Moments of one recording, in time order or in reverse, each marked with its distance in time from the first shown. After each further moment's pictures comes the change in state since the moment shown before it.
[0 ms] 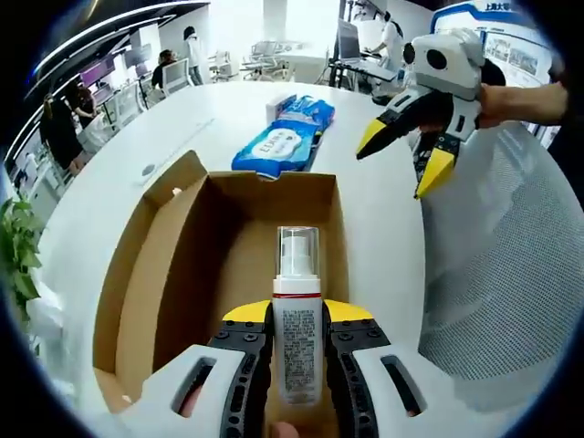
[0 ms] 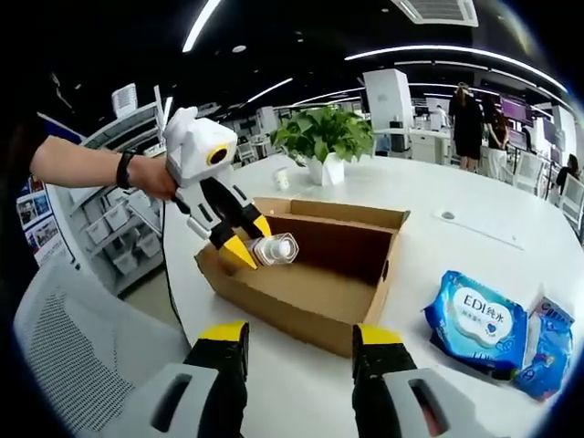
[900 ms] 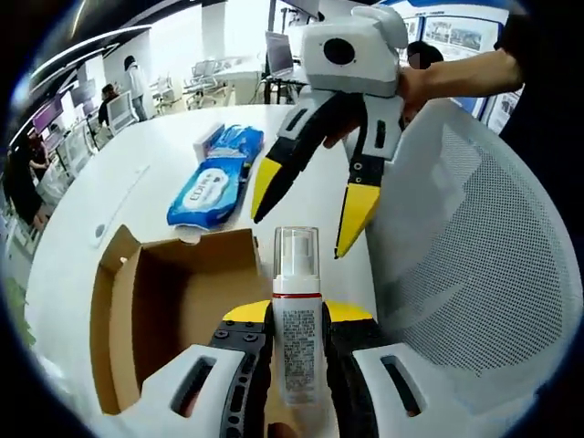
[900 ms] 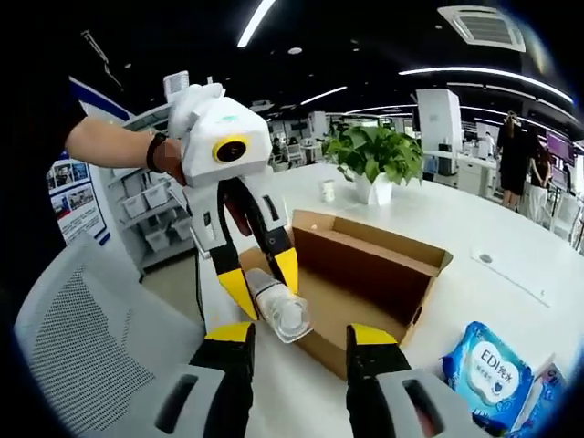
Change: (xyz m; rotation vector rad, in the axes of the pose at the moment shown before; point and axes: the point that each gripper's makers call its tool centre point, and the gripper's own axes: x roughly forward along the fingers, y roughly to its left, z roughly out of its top) left arm 0.003 -0.064 0.040 0.203 -0.018 -0.186; right arm 0.004 0.029 0.020 -0.179 -0.005 0.182
